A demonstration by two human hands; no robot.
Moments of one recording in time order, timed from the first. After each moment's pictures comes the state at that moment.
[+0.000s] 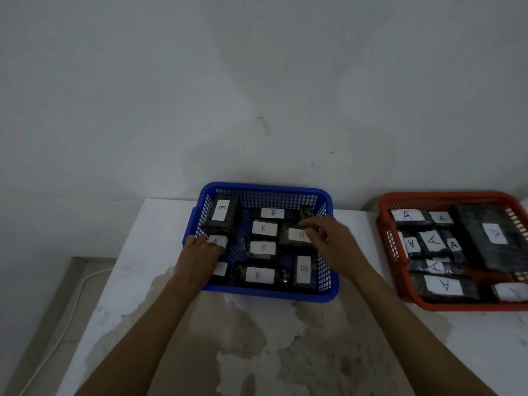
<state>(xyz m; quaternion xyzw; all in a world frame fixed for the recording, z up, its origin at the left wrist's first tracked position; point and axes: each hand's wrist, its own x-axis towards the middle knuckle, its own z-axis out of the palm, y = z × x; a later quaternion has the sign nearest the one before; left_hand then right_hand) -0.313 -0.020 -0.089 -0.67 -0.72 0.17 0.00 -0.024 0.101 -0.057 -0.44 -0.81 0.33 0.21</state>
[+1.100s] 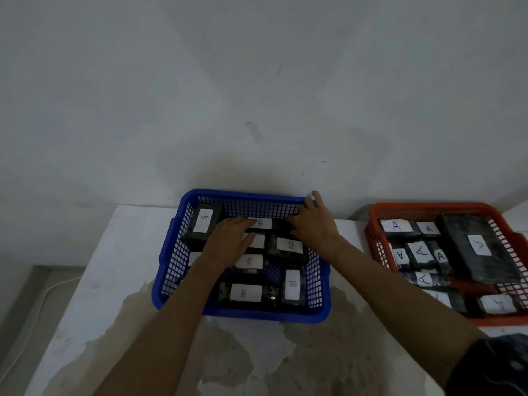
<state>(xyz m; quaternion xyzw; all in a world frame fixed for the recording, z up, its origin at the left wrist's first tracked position) -0.270 0.077 -0.101 -0.68 -0.67 -0.22 -0.19 -0.067 0.186 -0.074 -0.35 -0.91 -0.15 -0.18</state>
